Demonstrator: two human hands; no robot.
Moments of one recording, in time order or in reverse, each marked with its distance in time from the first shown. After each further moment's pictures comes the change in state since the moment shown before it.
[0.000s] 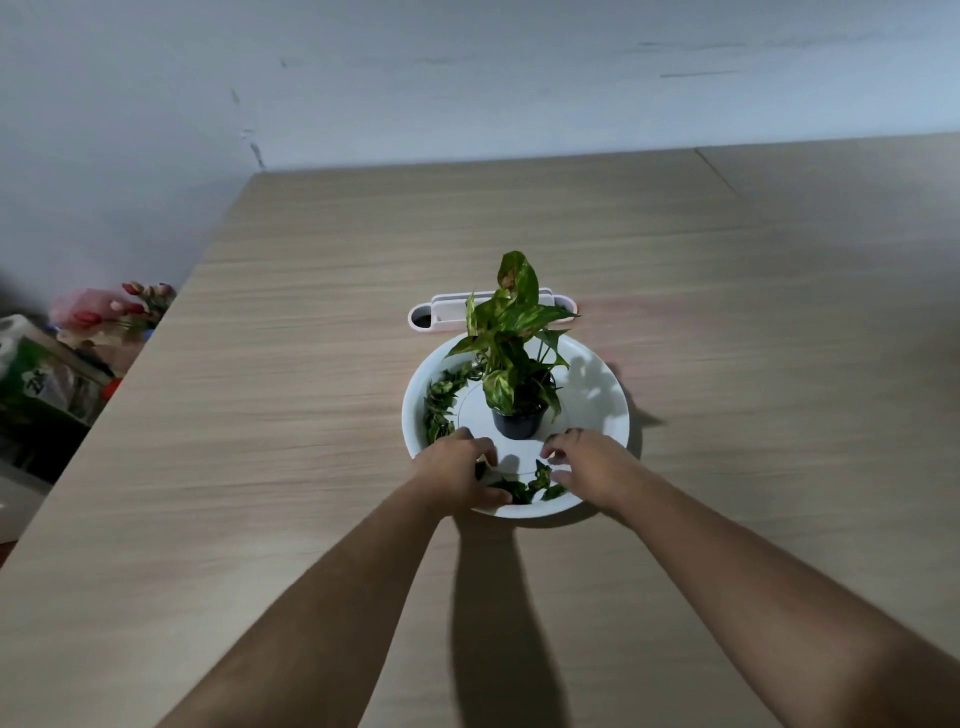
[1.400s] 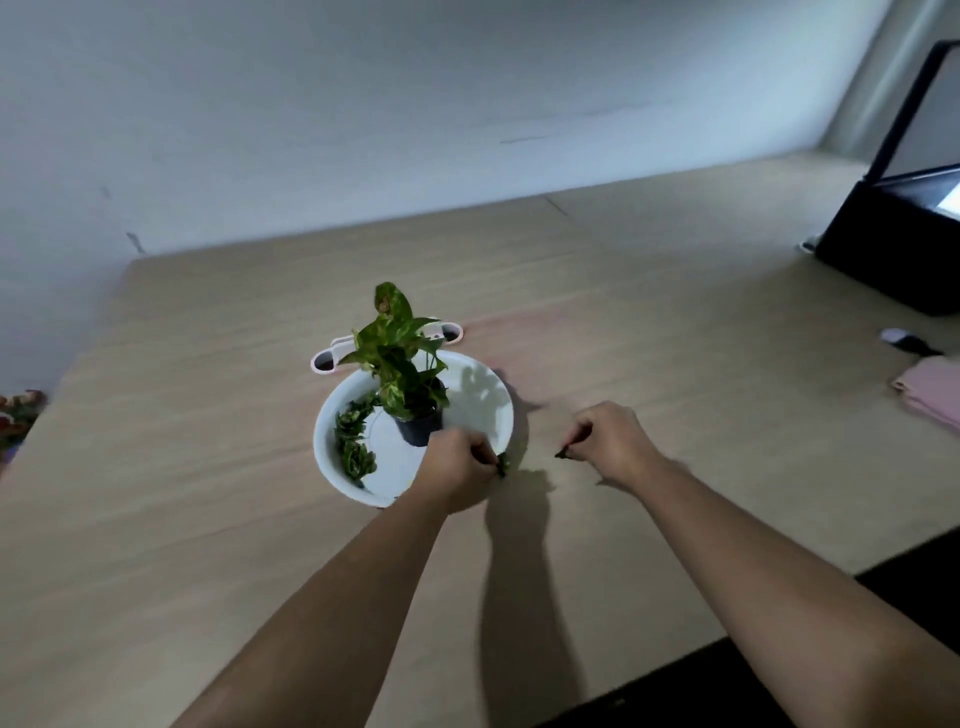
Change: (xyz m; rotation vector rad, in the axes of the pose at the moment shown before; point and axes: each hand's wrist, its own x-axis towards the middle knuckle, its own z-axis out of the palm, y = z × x) left_hand -0.035 0.109 0.007 -0.335 0.136 0.151; right_hand -0.130 0.049 -0.041 0.408 0.470 0.299
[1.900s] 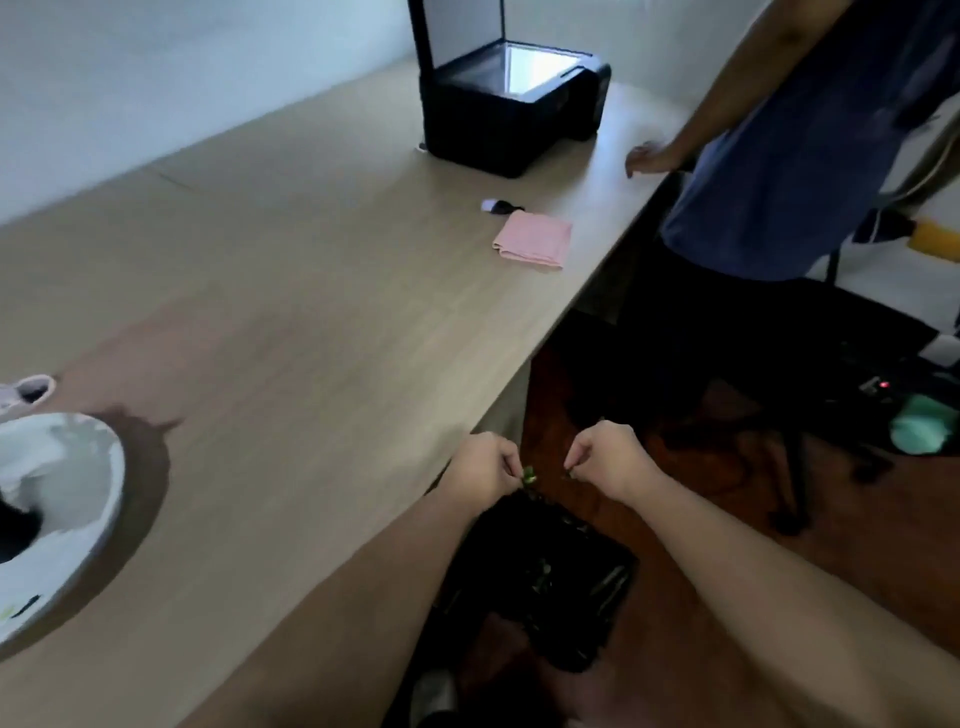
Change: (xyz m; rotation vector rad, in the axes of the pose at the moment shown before) left_hand -0.095 0.238 0.311 0.126 -0.665 0.481; right_hand -0.254 0.288 -0.140 0.014 0.176 0.625
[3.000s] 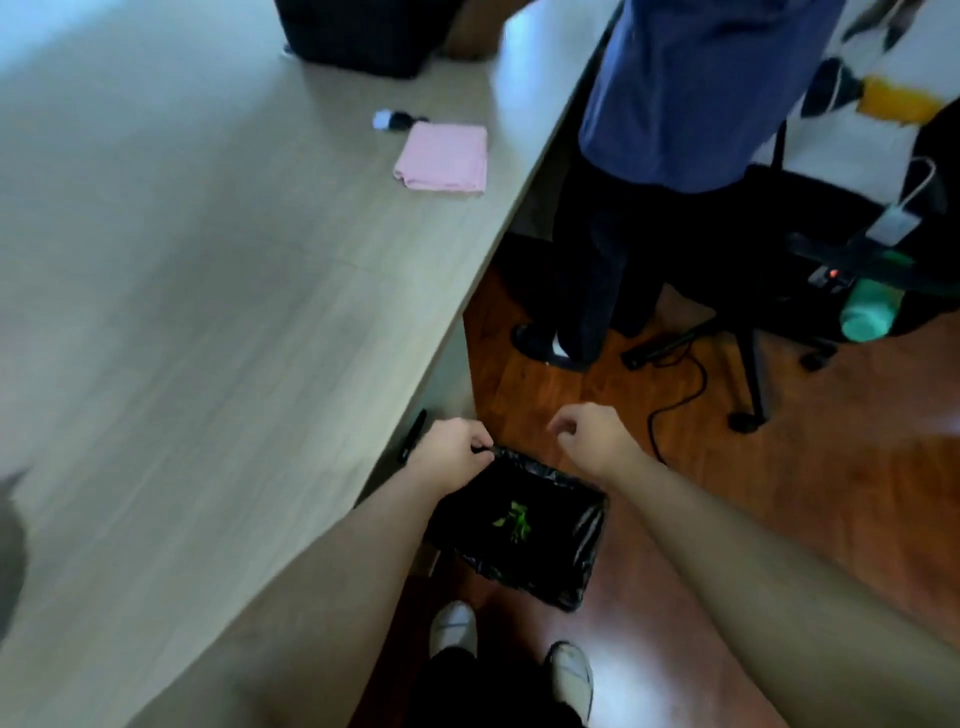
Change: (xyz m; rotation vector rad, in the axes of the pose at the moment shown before) left_hand 0.071 -0.025 0.065 0.179 -0.287 -0.059; right_hand 0.032 0.091 0.037 0.172 -0.062 0.236
